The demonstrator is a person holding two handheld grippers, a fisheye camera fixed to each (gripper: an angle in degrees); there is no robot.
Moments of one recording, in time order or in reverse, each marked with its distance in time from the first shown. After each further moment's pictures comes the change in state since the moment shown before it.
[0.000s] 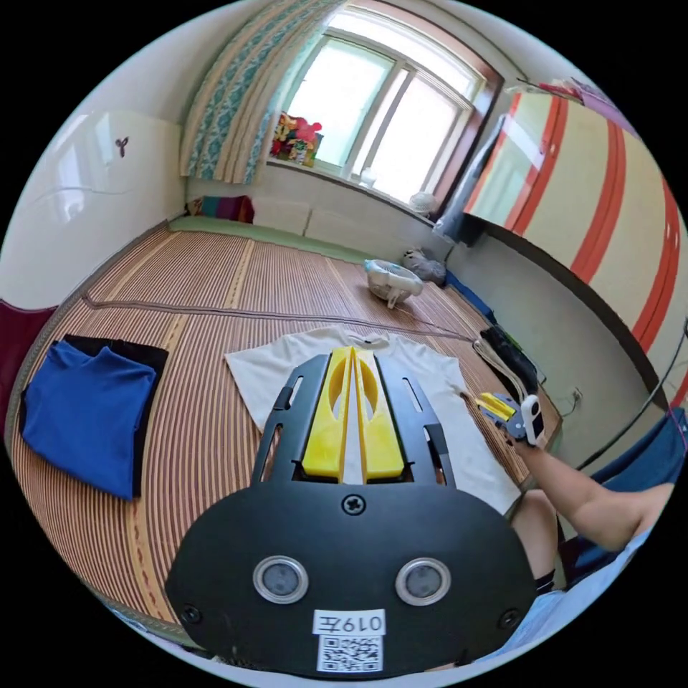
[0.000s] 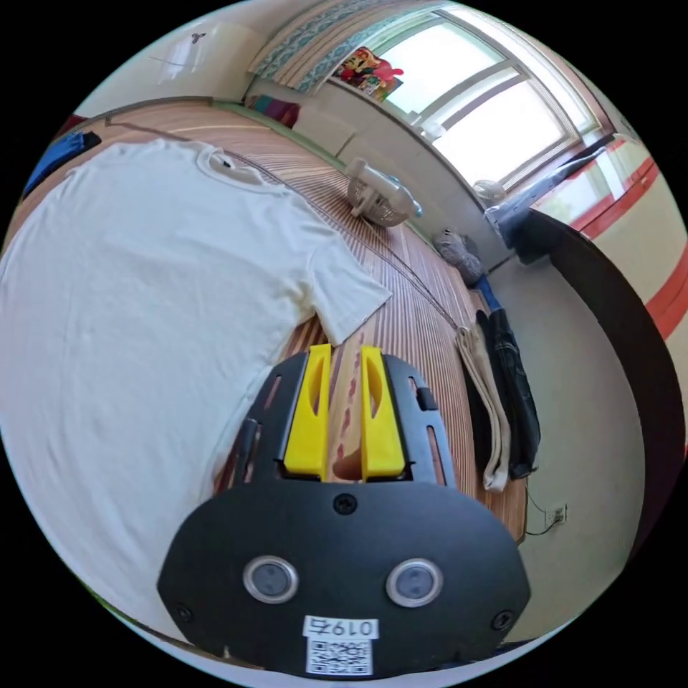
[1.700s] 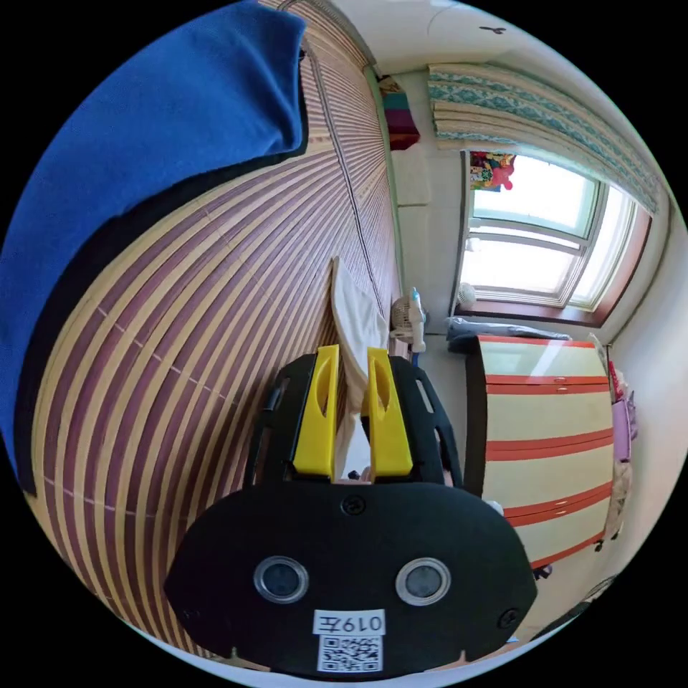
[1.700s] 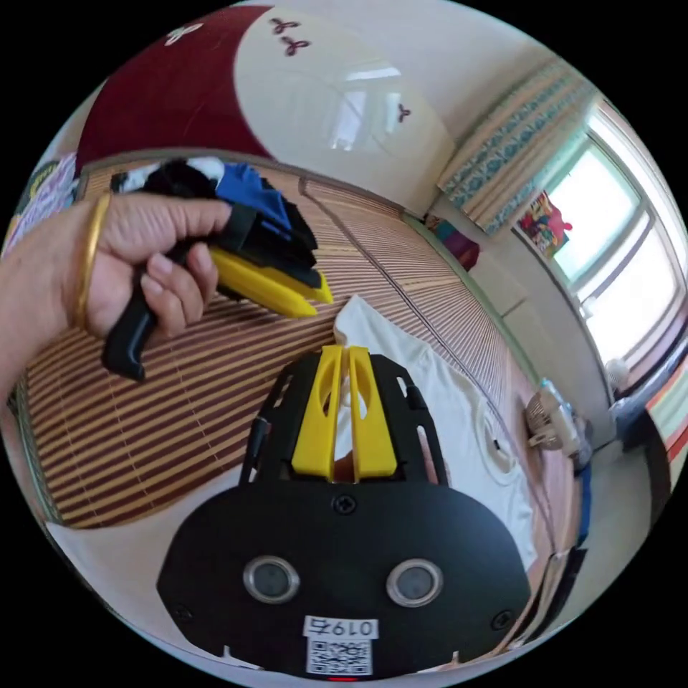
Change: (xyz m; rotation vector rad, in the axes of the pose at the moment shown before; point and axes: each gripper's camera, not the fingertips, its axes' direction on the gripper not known) left arm -0.402 0.000 0.320 -0.142 0.450 -0.895; right arm -0.420 -0.320 -0.129 0.408 -0.438 -0.326
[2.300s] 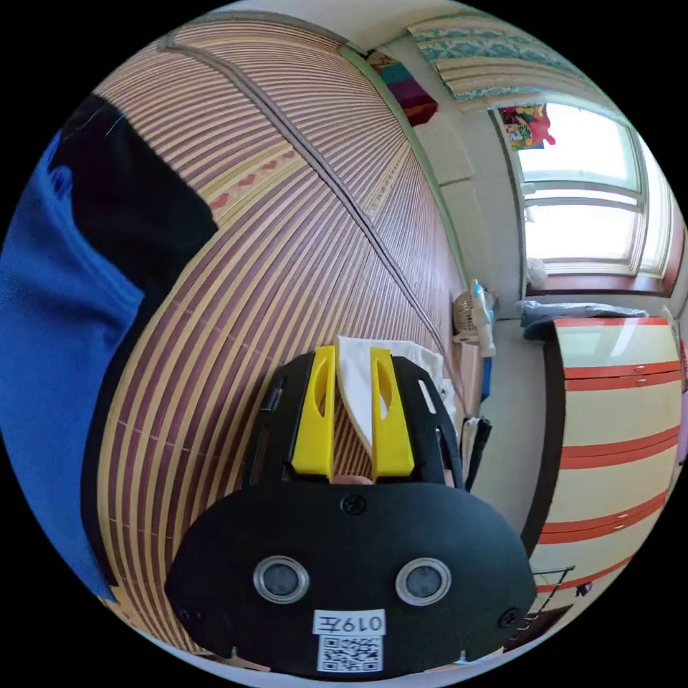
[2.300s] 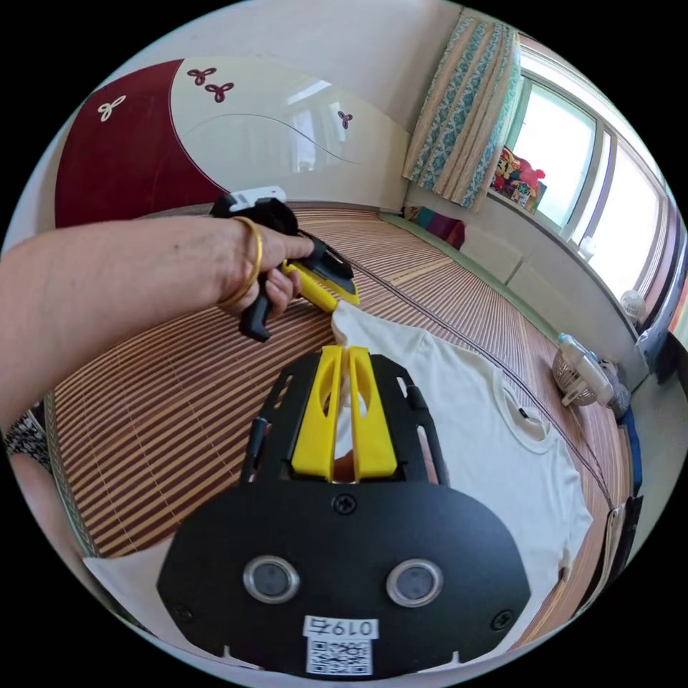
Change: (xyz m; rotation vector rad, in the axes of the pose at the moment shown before) left arm 0.106 -0.142 0.087 -0.055 -0.372 0.117; right arm 0.055 0.040 0.001 0.050 -0.075 0.215
